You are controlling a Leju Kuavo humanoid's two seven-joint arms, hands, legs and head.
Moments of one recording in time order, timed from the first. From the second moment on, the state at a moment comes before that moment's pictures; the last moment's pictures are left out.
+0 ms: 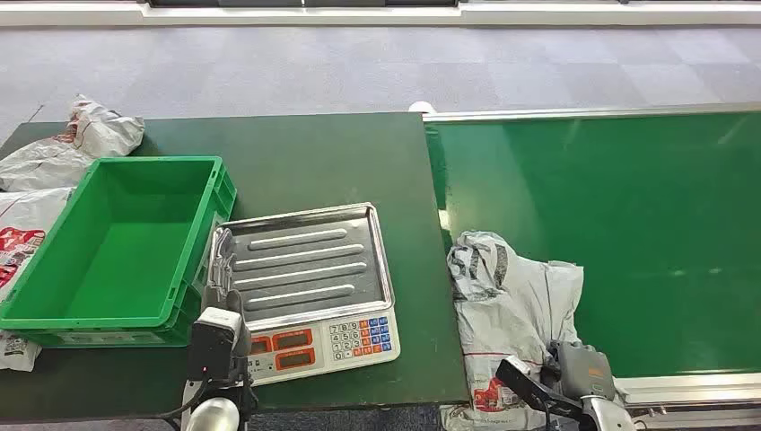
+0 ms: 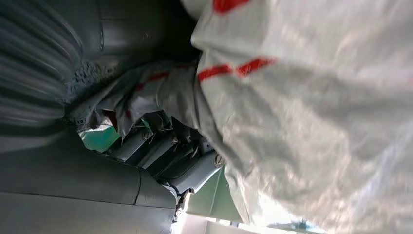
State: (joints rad) left arm 0.10 -0.16 -0.16 -1.57 -0.25 0.37 -0.47; right arm 0.06 -0.03 -0.20 -1.08 1.32 -0.27 -0.28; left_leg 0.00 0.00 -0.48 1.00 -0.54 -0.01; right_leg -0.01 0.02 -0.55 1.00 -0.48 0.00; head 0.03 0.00
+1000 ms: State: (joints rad) left arm 0.09 -0.15 -0.09 -1.77 -0.35 0.69 -0.70; right arm -0.56 -0.36 0.09 -1.61 1.26 -0.27 -0.62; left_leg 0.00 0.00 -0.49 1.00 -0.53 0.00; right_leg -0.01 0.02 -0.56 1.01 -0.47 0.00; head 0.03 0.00
